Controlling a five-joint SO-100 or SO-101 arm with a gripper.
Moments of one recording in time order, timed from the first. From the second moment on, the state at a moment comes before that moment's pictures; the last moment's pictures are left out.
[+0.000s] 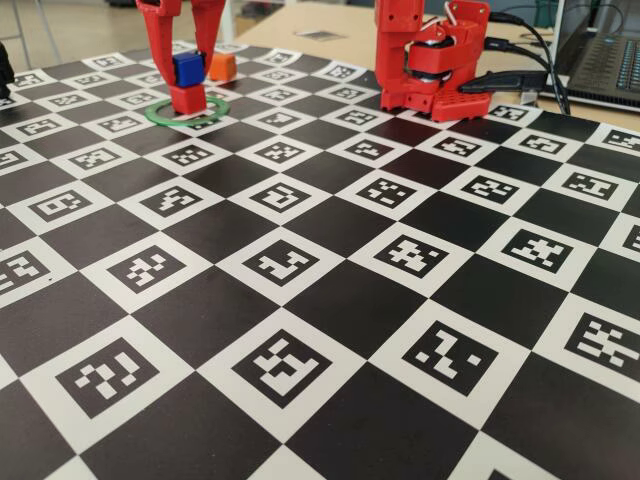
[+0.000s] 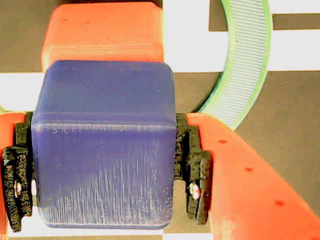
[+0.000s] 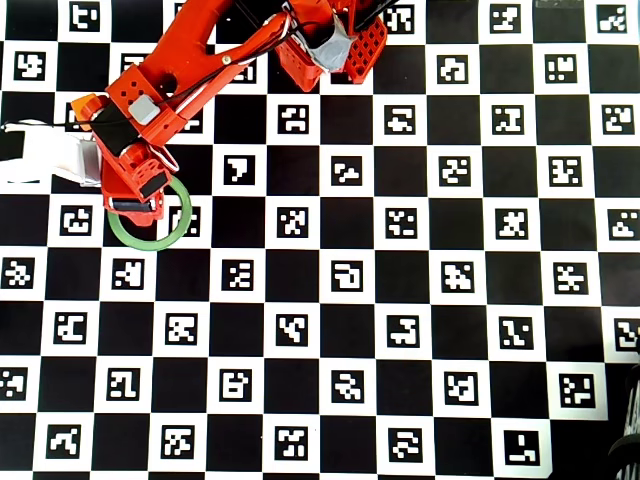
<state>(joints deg) 51.5 76.1 90.3 71.0 -50.5</state>
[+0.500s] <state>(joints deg) 51.5 76.1 91.2 69.1 -49.7</state>
